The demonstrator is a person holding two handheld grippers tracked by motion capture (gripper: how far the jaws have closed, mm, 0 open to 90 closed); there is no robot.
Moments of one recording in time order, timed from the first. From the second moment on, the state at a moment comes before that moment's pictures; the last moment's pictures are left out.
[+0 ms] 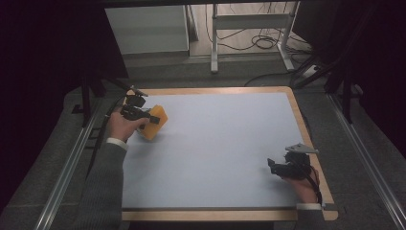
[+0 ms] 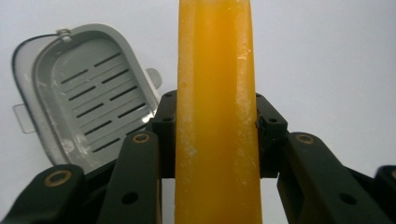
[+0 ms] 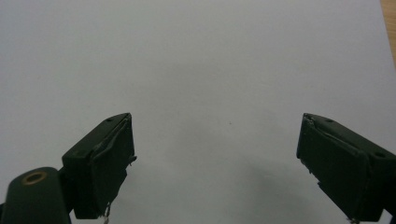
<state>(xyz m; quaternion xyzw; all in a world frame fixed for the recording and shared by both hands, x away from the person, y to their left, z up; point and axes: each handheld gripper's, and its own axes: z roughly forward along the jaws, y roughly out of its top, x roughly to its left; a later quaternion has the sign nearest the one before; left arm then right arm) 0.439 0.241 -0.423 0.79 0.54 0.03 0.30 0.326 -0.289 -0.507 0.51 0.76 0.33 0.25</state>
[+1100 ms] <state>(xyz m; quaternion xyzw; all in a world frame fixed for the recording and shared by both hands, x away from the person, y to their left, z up) 0.468 0.270 -0.436 0.75 0.59 0.04 0.29 0.326 -0.288 -0.509 0.51 0.76 0.32 0.25</state>
